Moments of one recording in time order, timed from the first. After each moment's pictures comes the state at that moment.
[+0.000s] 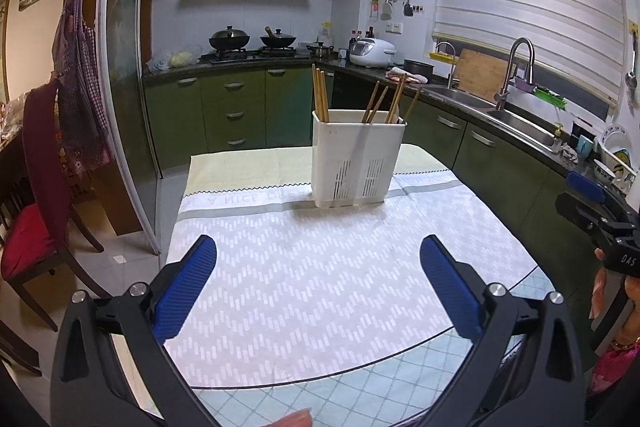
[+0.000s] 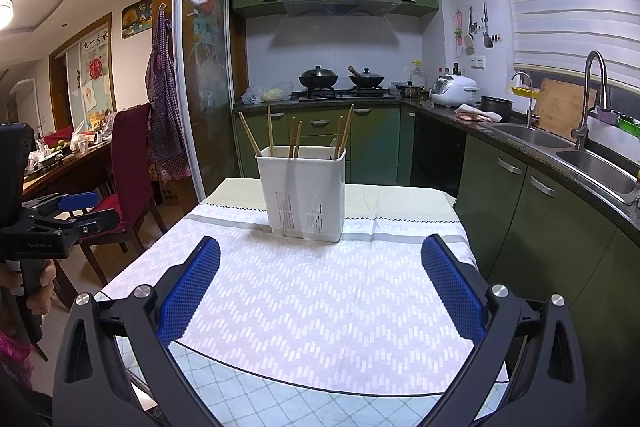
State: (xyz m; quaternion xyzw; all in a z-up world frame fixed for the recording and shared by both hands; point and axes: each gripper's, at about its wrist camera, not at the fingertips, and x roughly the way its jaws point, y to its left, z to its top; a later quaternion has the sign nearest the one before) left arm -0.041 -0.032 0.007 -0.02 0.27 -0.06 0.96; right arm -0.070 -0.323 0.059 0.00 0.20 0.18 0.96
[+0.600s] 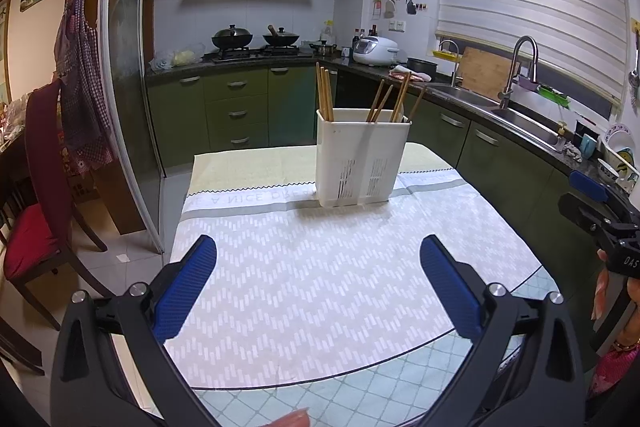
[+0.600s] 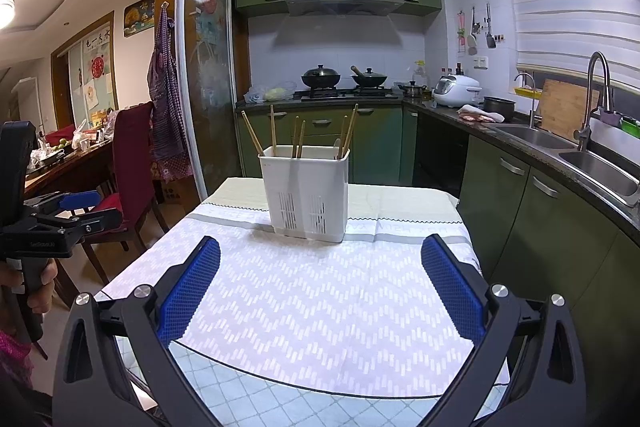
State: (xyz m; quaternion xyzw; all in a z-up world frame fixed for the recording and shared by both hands) left arm -0.039 -0.033 0.008 -0.01 0.27 -0.05 0.96; right arm -0.068 -0.319 0.056 -0.01 0.20 0.18 0.96
